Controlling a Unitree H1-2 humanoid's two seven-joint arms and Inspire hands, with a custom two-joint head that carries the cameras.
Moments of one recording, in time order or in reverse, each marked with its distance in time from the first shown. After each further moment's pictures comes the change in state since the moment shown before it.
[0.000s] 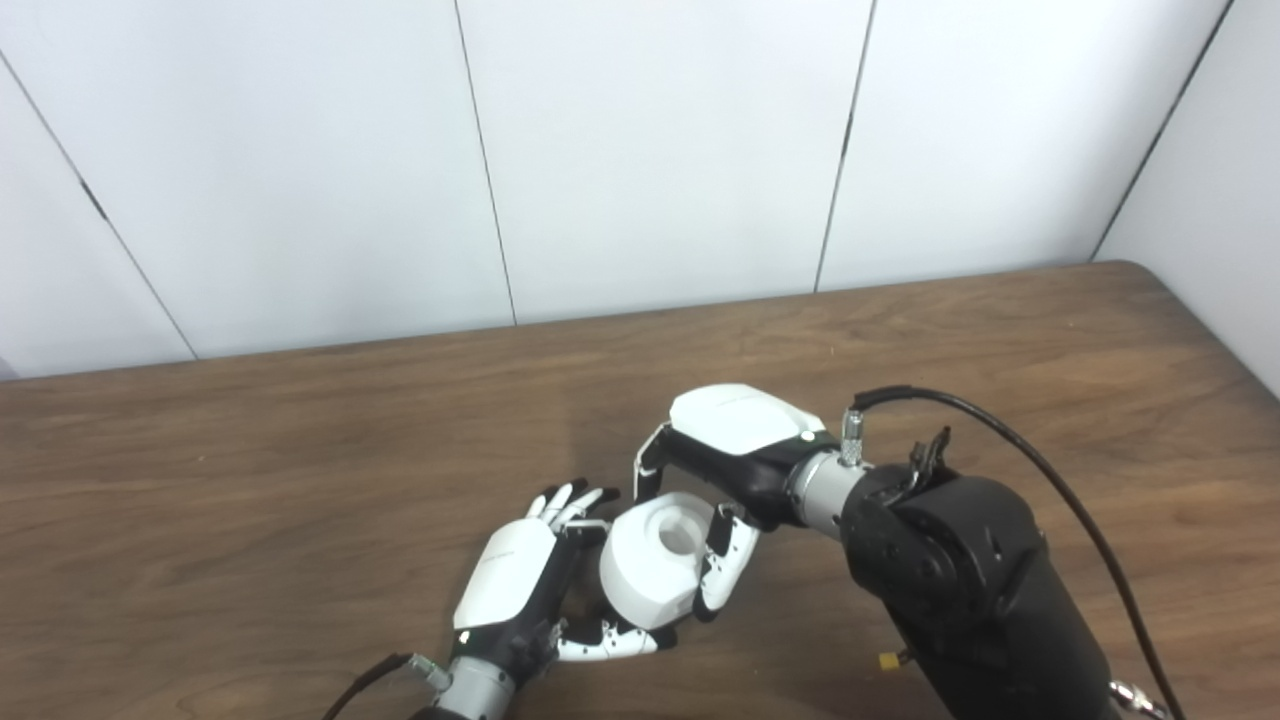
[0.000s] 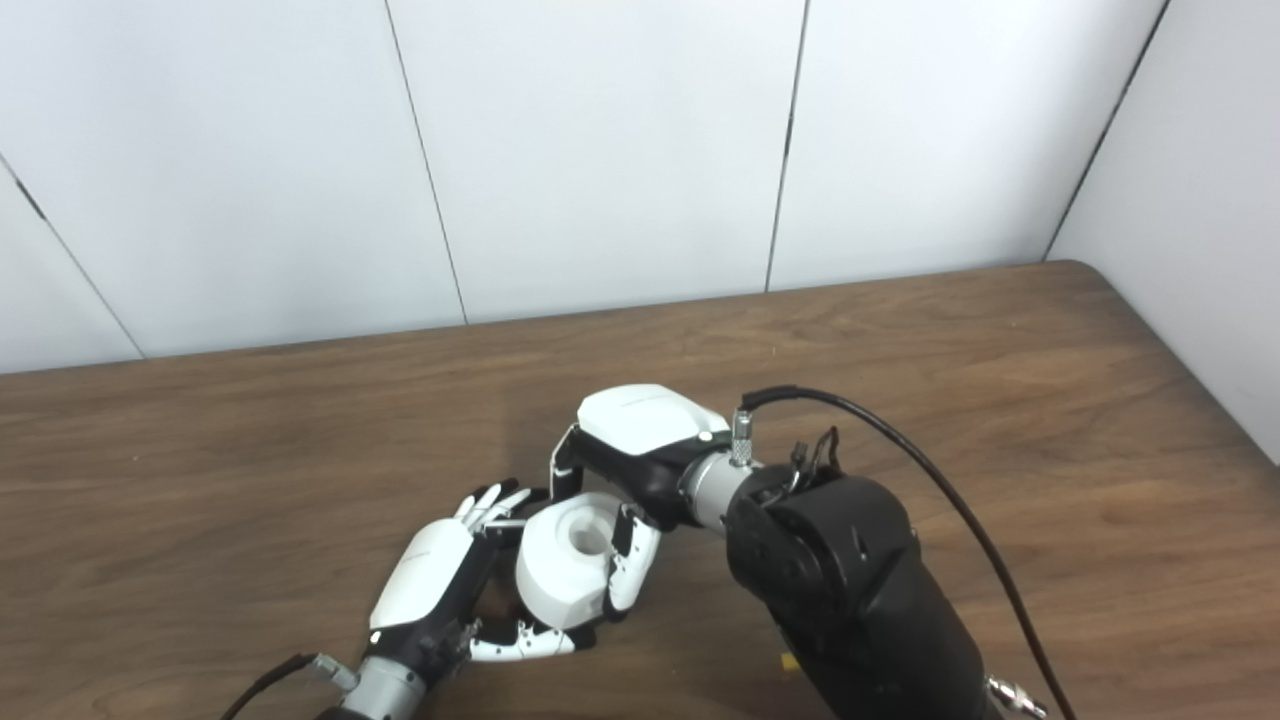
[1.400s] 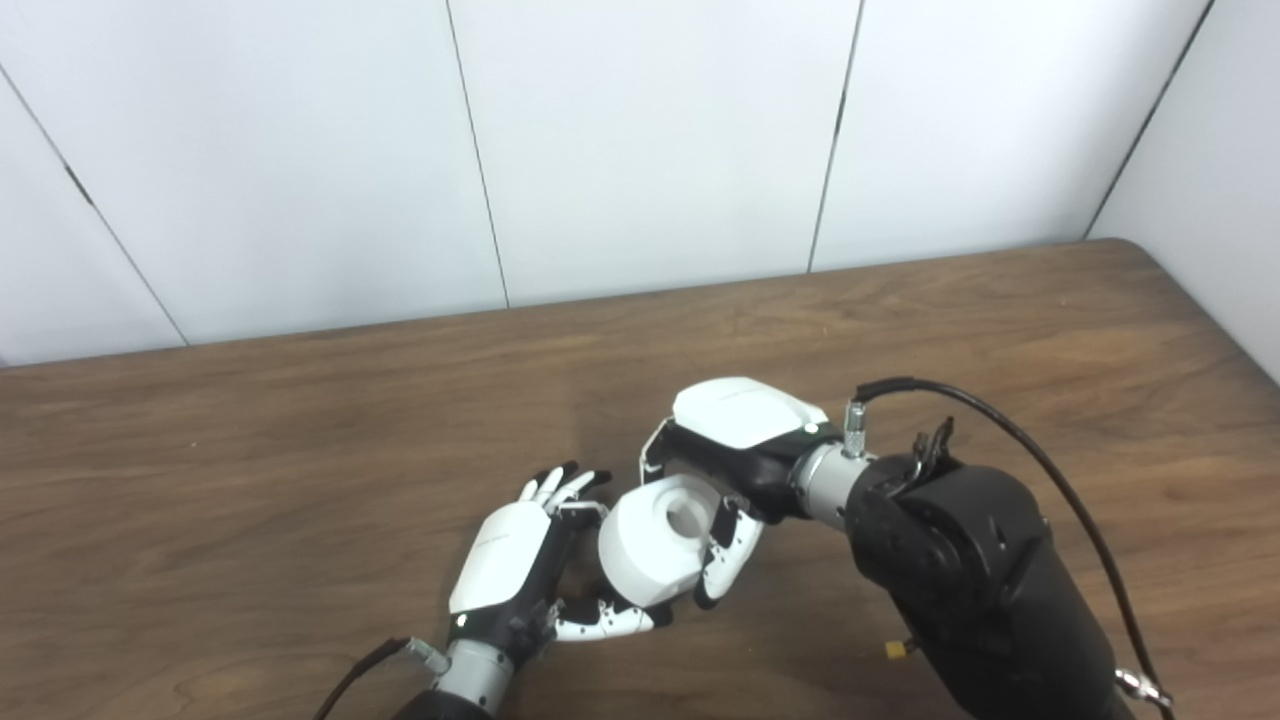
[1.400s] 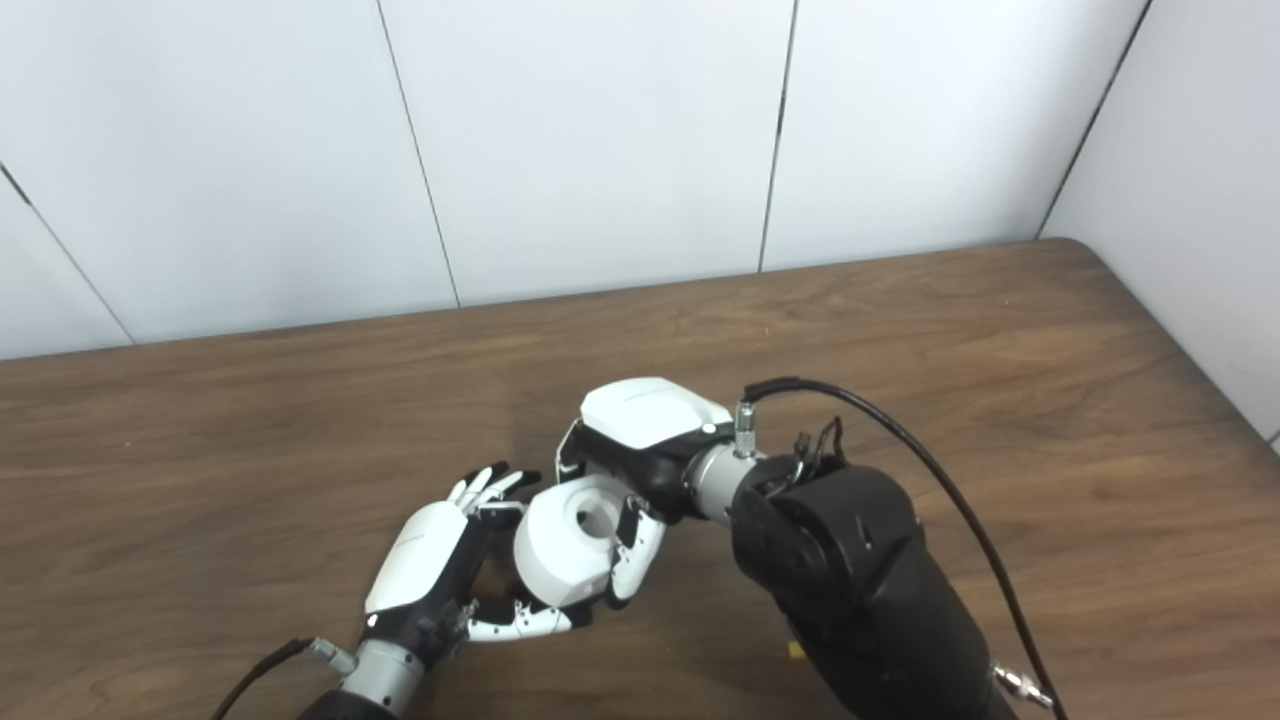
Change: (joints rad) left arm 0.013 -0.006 -0.006 -0.035 0.007 0.044 0.000; right arm 0.020 0.004 0.009 -0.002 0.006 -0.014 0.002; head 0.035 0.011
